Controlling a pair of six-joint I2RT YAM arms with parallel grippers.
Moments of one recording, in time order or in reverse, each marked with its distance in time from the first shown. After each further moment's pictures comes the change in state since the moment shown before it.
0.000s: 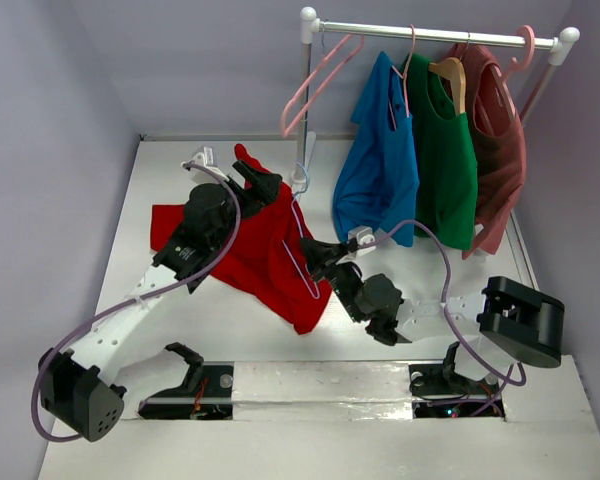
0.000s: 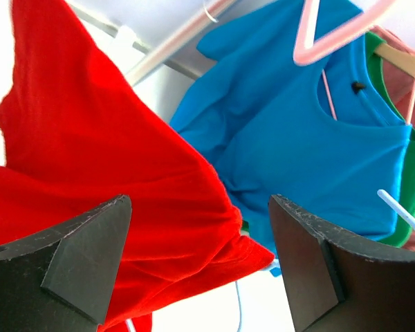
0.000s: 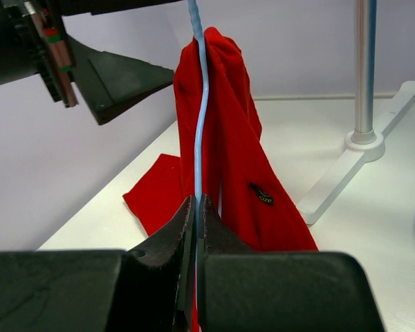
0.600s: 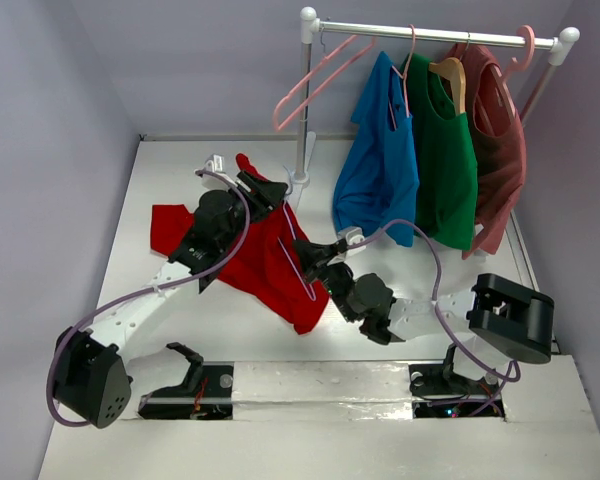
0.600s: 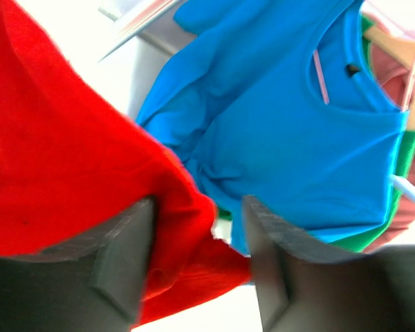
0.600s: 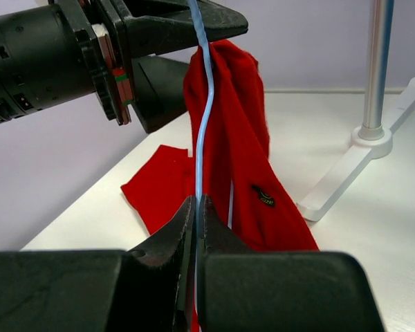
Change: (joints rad) left arm 0.017 0.091 -0.112 0.209 0.130 -0.098; right arm 0.013 0.048 0.035 -0.007 -0.023 -0.017
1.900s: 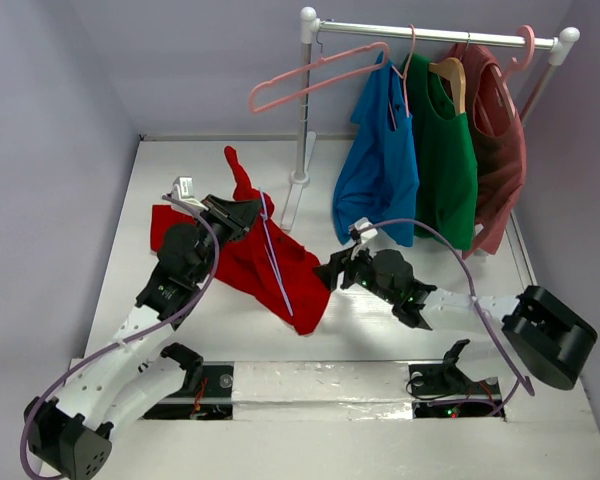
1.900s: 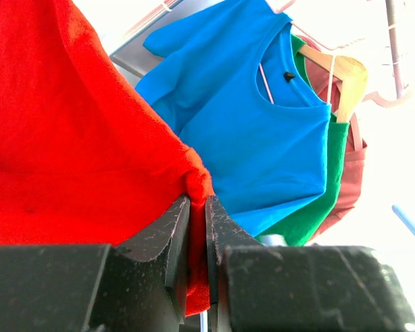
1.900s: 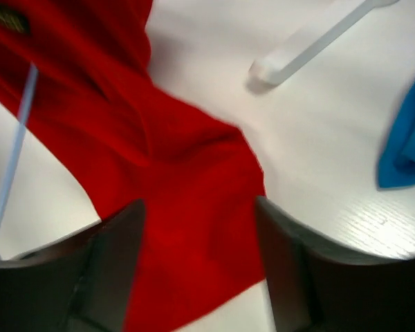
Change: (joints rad) left arm 0.011 -0.353 -0.148 -0.045 -0.013 -0.014; right arm -0.325 -0.230 -0.148 -0.547 -0.528 0.154
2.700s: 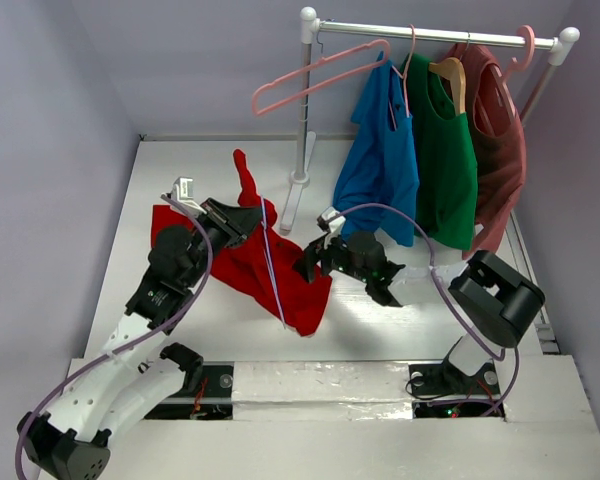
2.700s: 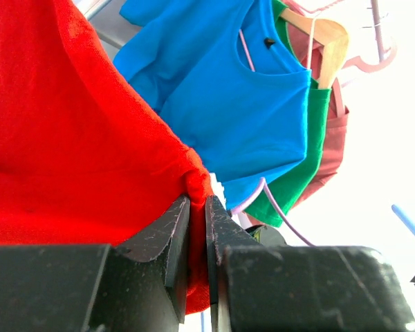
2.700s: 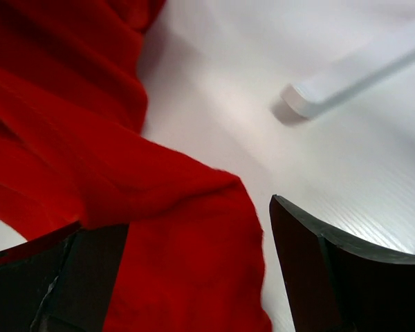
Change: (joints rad) left arm 0.000 -0.064 0.042 -0.127 0.105 0.001; right arm -0.060 0.352 0.208 0.081 -0.214 -0.132
